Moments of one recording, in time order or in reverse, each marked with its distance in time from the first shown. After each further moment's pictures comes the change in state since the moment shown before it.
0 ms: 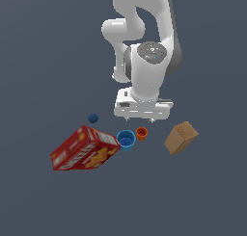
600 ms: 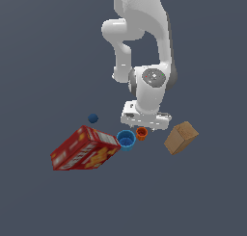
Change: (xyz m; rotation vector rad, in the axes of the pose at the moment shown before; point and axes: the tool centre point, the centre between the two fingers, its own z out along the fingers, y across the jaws) arm -0.012 -0.021 0.081 0.001 0.017 0.103
